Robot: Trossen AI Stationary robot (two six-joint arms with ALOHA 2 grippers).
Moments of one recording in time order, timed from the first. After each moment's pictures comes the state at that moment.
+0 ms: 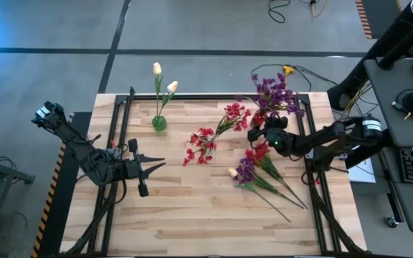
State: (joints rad) left arm -0.73 0.85 0.62 0.04 -1.01 0.19; right arm -0.24 1.42 0.25 0.77 0.85 0.36
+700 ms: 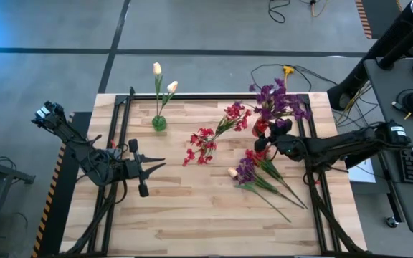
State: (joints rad) left arm -0.73 0.86 0.62 0.04 -1.01 0.16; right arm -0.06 1.02 0.25 0.36 0.83 0.33
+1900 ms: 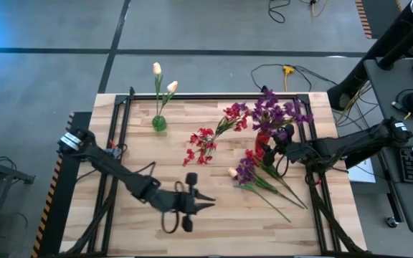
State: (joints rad) left arm -0.56 1.64 0.98 0.42 -0.52 0.16; right arm 0.17 0.78 0.36 -0.13 0.76 0.38
